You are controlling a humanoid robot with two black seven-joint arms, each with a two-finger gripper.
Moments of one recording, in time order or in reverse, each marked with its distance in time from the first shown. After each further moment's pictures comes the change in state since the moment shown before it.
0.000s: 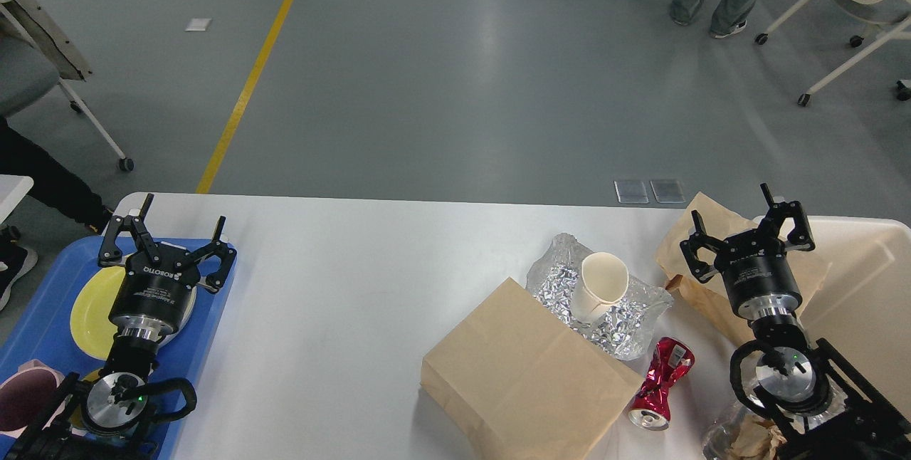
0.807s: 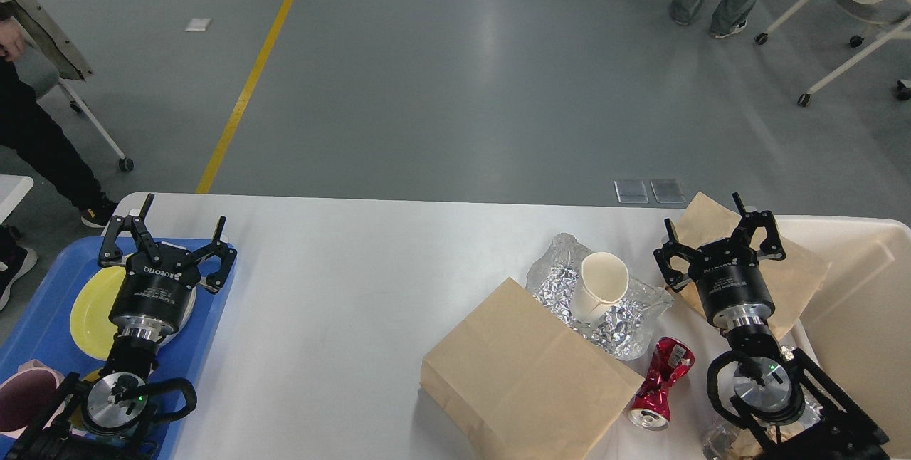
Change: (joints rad) left arm 0.000 0.000 0.001 0.000 0.000 0.000 0.000; right arm -0.029 0.057 -0.013 0.035 0.006 0.013 -0.013
